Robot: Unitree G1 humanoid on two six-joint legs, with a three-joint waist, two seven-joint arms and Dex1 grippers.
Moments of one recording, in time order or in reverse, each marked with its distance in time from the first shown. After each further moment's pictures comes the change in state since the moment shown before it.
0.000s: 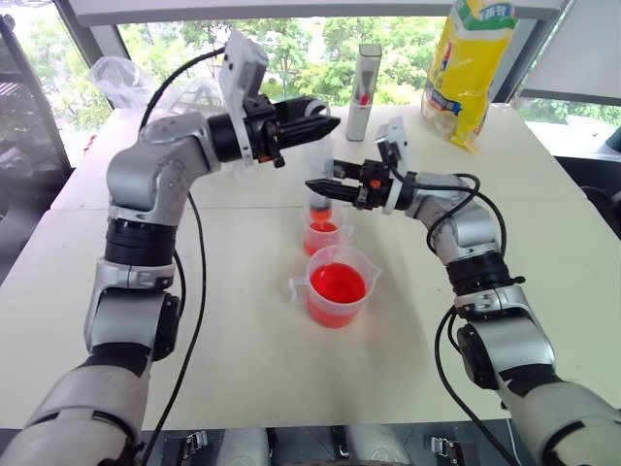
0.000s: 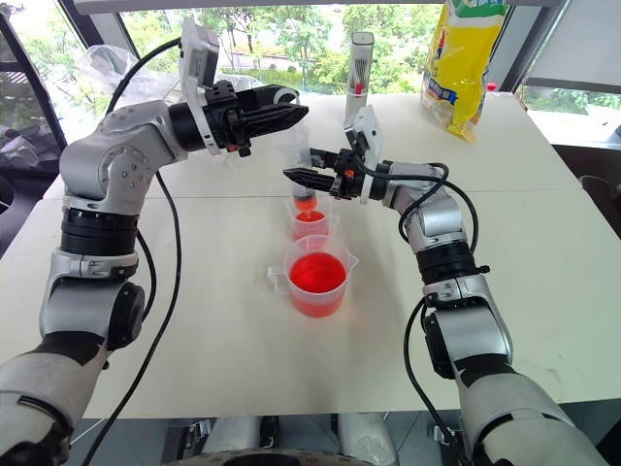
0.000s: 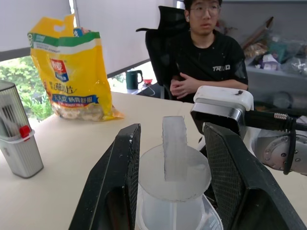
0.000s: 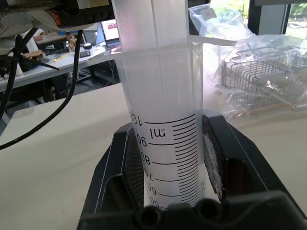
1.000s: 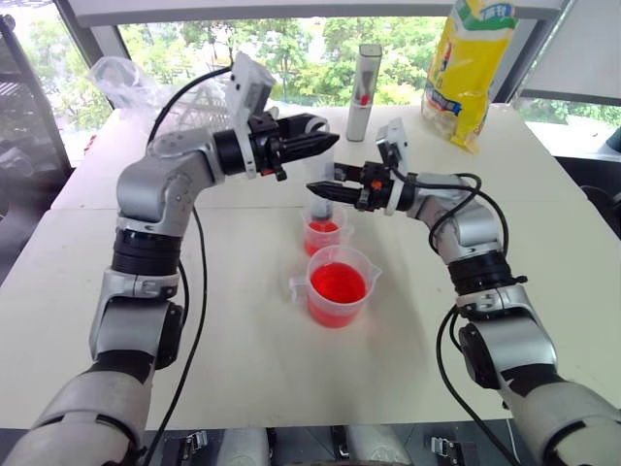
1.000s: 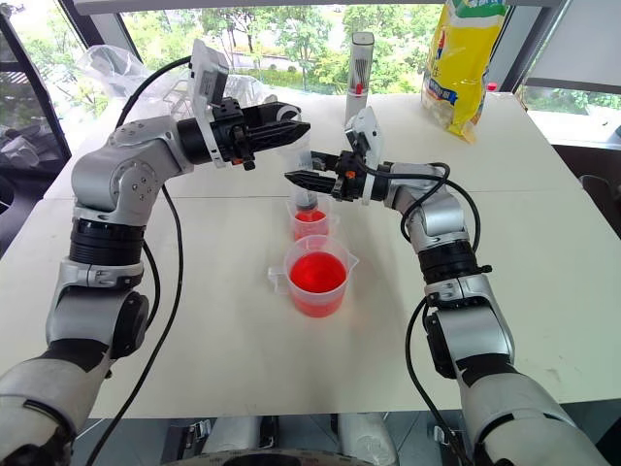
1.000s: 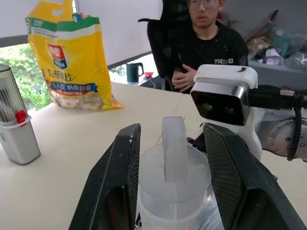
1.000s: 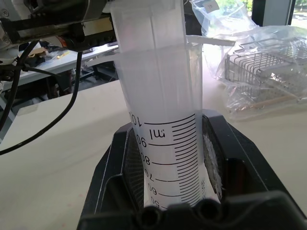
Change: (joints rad) left arm 0.043 -0.022 -0.008 -0.011 0.029 0.003 0.000; right arm -0.004 -0.011 0.000 -0.004 0.002 0.029 0.010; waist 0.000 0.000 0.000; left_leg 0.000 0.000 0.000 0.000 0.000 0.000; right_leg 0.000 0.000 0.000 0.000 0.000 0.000
